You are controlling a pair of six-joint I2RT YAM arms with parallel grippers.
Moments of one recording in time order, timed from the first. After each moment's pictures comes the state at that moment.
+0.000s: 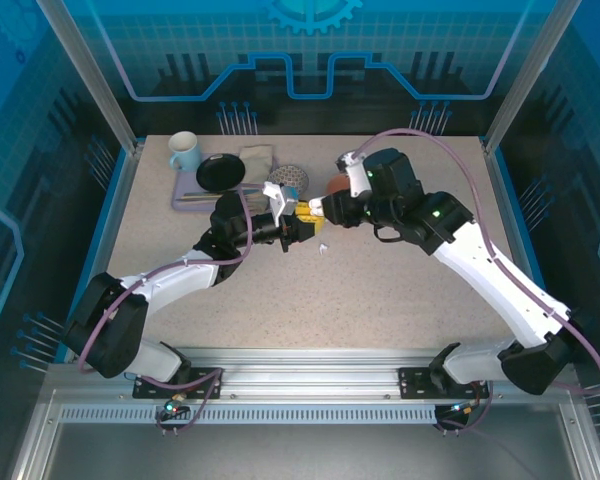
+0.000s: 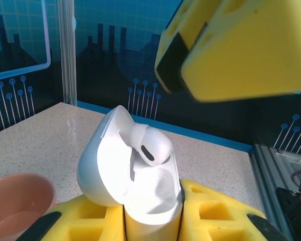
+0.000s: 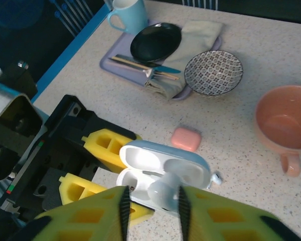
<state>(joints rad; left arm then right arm) -0.51 1.44 0.78 0.68 0.72 -0.13 0.67 1.33 1.48 -0.78 -0.08 0.28</state>
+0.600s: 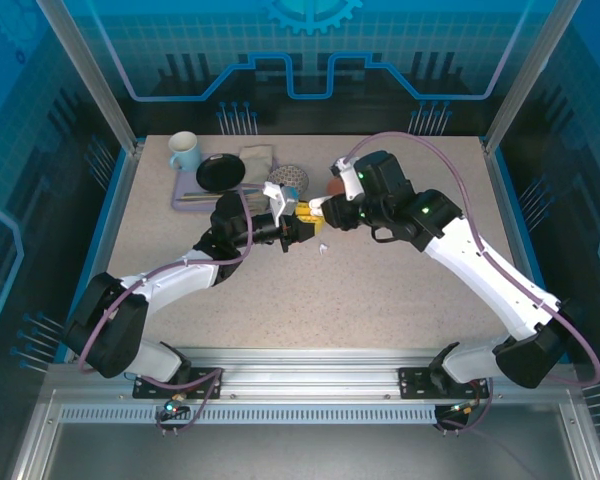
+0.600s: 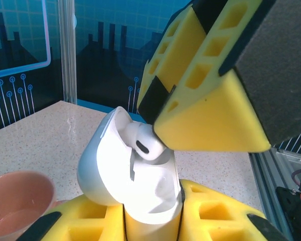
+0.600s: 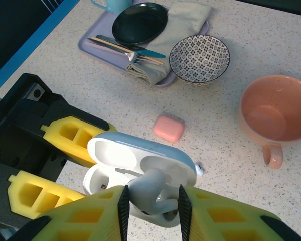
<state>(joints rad) -0.51 1.44 0.78 0.67 0.72 -0.13 0.66 1.37 1.47 -0.81 -0.03 0.23</state>
